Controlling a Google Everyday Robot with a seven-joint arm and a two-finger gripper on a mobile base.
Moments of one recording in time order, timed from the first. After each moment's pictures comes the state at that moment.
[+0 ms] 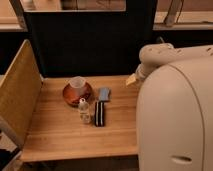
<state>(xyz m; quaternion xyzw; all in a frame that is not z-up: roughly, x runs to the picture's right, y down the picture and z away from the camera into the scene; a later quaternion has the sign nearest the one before) 0.196 -0.024 0.779 -0.15 0.13 0.67 0.71</state>
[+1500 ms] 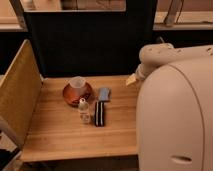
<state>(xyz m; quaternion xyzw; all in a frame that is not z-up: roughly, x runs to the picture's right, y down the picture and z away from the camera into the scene) 0.196 -0.024 0.779 -0.15 0.13 0.67 0.71</state>
